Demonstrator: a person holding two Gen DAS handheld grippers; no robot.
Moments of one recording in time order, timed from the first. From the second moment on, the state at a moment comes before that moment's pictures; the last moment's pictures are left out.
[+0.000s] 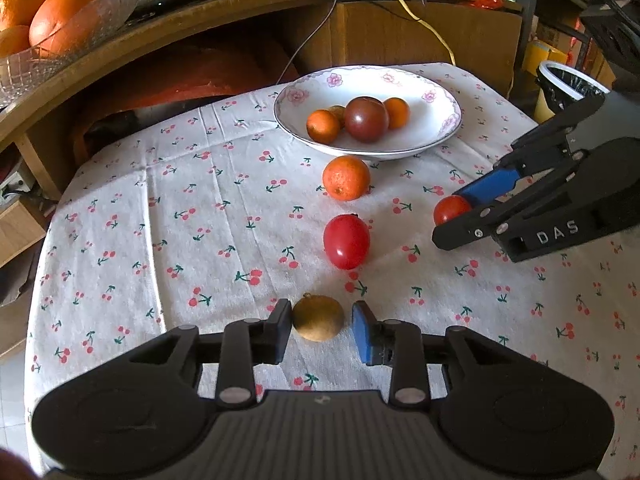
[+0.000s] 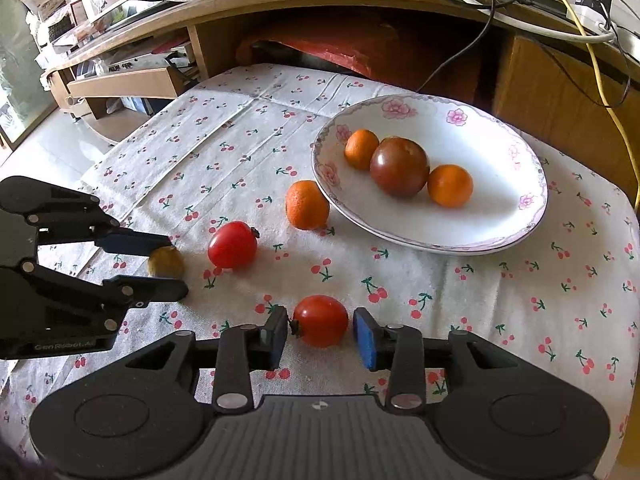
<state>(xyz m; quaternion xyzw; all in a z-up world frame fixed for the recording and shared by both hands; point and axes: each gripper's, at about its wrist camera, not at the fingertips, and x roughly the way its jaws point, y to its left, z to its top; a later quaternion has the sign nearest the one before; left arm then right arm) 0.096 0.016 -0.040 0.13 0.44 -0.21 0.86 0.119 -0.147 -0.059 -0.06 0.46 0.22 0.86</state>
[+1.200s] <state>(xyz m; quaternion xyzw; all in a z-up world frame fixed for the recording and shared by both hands) 0.157 -0.031 -0.009 0.11 0.38 -0.22 0.89 0.150 -0.174 -0.028 -0.03 0.40 0.15 0.90</state>
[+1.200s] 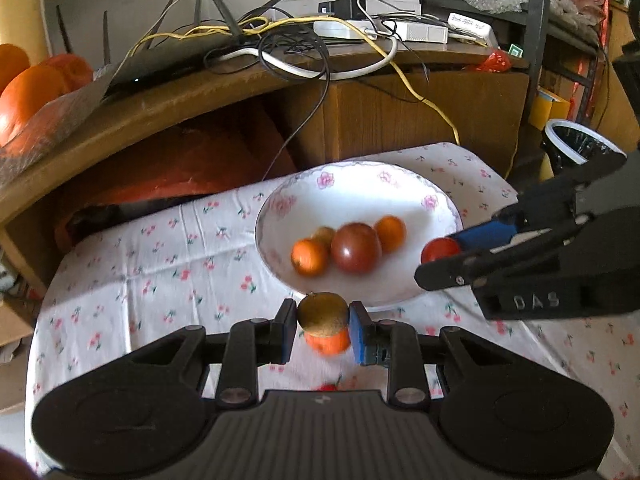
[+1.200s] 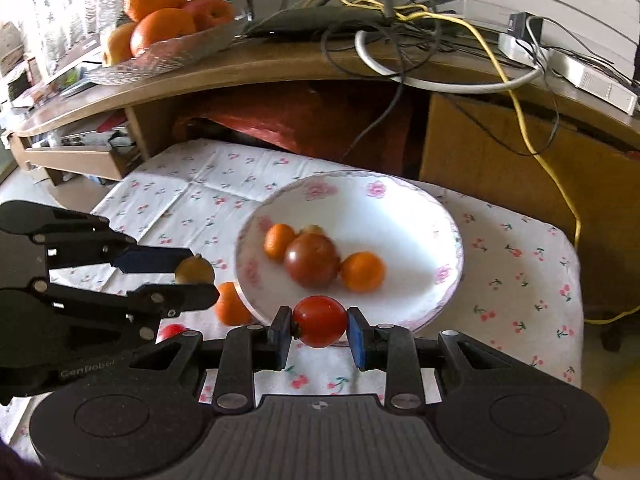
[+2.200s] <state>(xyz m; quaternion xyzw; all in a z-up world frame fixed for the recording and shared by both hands) 0.181 -0.056 -0.026 0.13 0.38 -0.22 0.89 0.169 -0.185 -0.039 -0.02 0.40 0.13 0.90</state>
